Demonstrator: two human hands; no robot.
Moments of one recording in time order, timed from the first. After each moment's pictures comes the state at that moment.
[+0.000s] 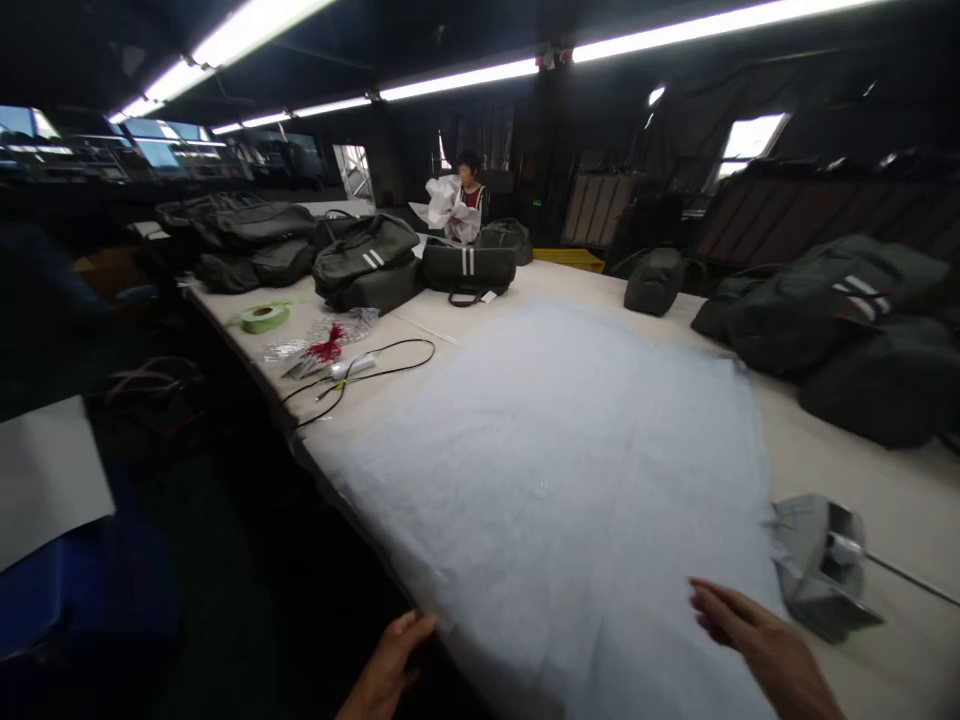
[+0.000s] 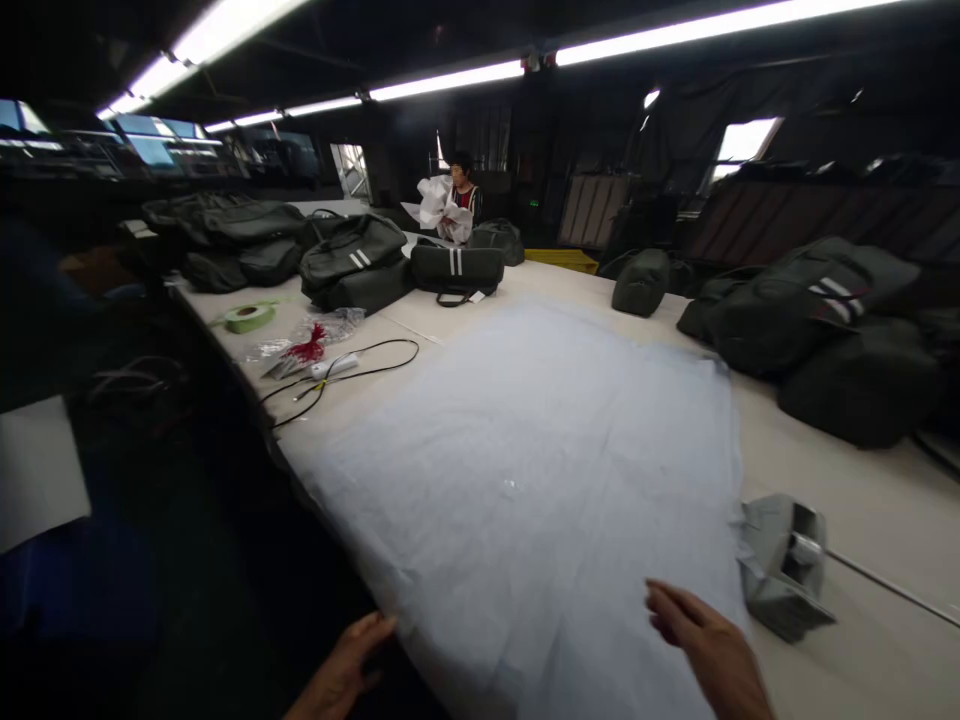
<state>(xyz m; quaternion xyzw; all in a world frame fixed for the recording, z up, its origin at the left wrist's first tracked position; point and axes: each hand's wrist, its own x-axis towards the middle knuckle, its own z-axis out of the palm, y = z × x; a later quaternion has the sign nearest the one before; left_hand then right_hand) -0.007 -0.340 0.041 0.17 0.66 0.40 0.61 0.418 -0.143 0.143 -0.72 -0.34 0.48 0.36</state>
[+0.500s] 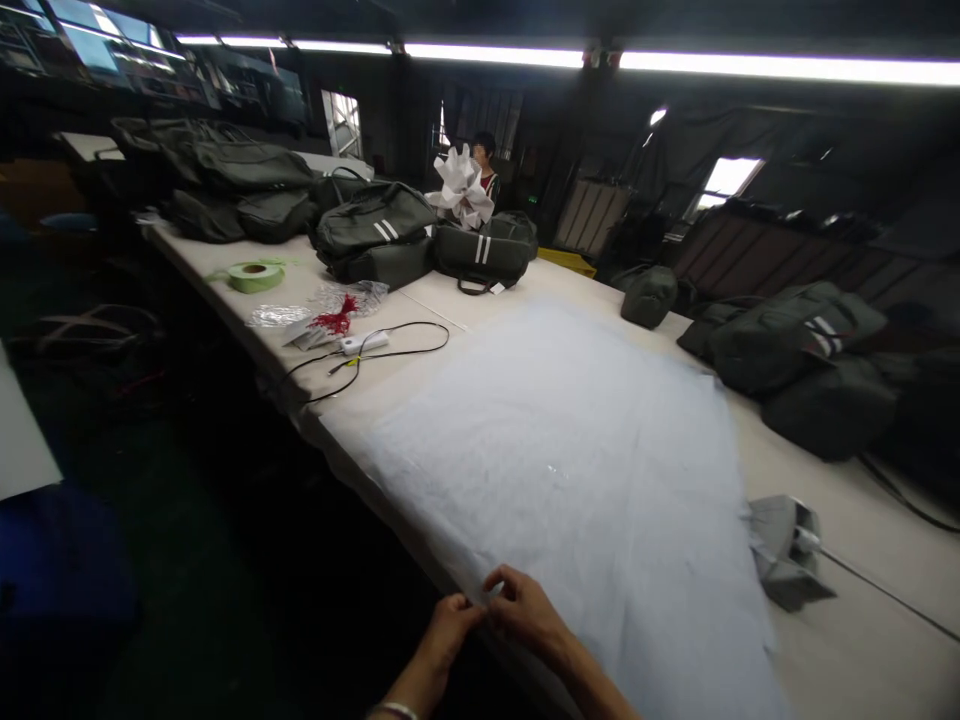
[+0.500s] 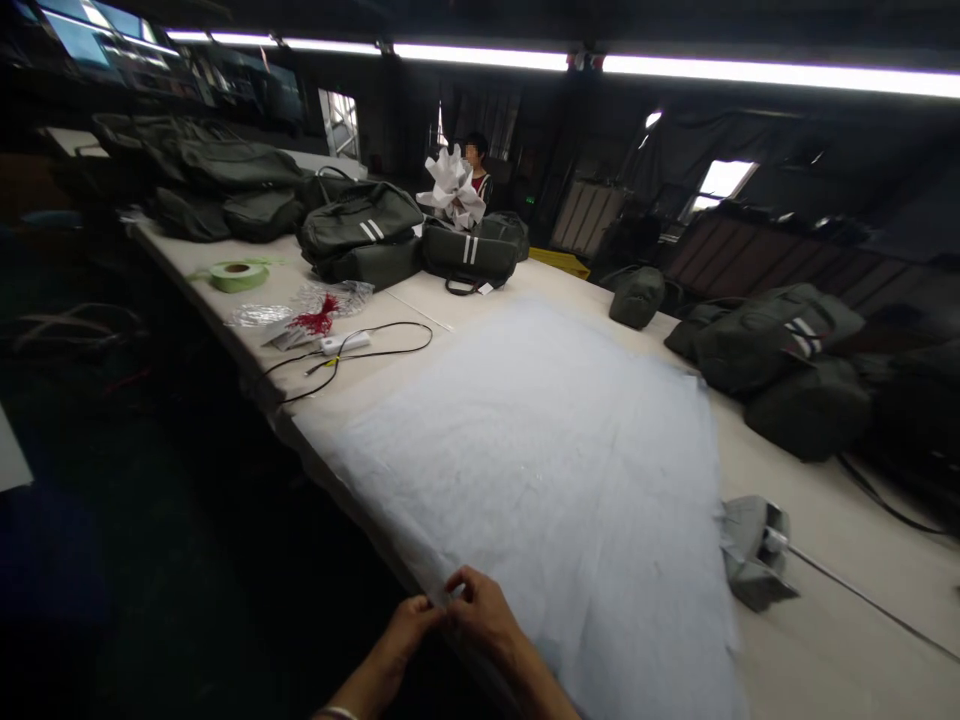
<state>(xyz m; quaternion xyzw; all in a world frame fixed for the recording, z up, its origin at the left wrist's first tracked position) 0.008 -0.325 0.022 0.16 0.56 0.46 0.68 0.136 -0.242 0.087 -0.50 -0.62 0.60 0.06</state>
